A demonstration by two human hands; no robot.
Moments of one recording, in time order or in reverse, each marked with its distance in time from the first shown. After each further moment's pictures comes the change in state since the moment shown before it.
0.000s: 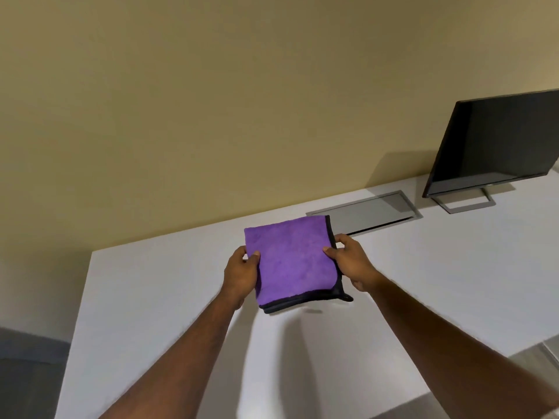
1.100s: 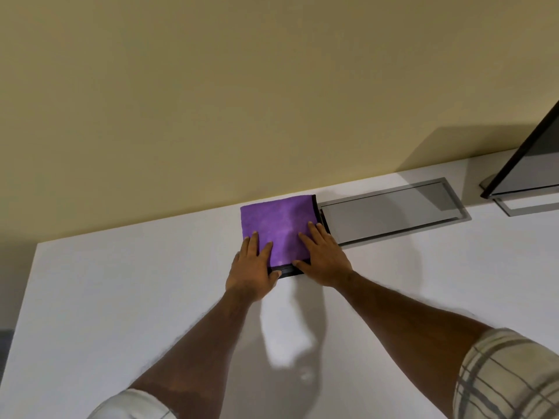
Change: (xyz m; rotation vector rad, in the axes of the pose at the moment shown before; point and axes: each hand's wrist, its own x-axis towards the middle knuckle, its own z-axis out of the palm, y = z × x) left_hand 0.162 -0.076 0.073 1.157 -0.197 0.291; right_hand 0.188 0.086 0.050 -1.151 -0.269 -0.365
